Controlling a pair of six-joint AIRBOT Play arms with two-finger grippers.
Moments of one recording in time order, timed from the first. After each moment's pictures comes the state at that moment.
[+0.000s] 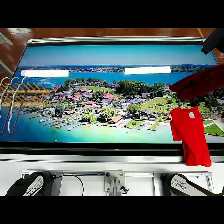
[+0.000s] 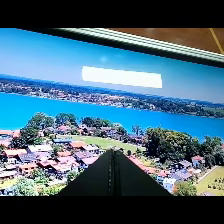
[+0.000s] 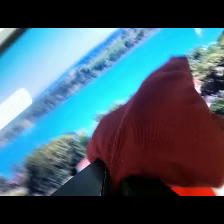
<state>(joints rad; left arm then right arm) 0.24 -0.88 1.68 1.05 -1.27 -1.52 -0.54 -1.27 1.56 -1.14 1.13 1.63</state>
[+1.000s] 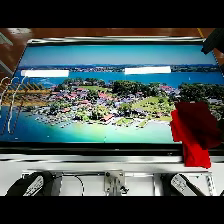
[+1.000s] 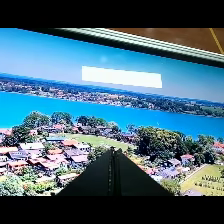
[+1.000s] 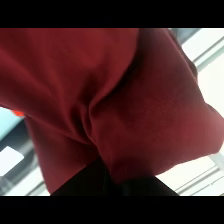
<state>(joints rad) 0.24 -0.88 1.68 1.05 -1.27 -1.52 -0.67 -1.12 1.08 -1.69 1.60 1.62</state>
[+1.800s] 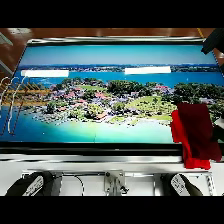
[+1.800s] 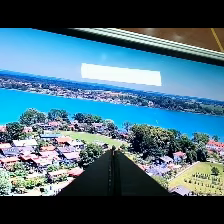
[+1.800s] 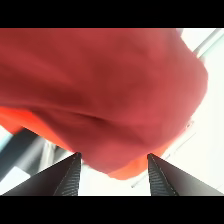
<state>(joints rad) 0.23 -0.90 1.68 1.05 -1.27 -1.52 -0.68 -0.99 0.97 -1.69 1.49 1.69</state>
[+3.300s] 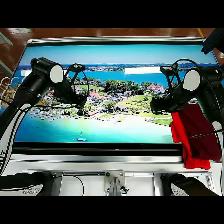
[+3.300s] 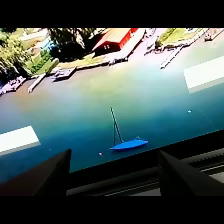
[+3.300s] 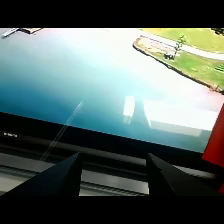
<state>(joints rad) -0.47 -1.48 1.56 1.58 -1.53 -1.65 0.25 -1.18 1.32 -1.50 1.55 1.62</state>
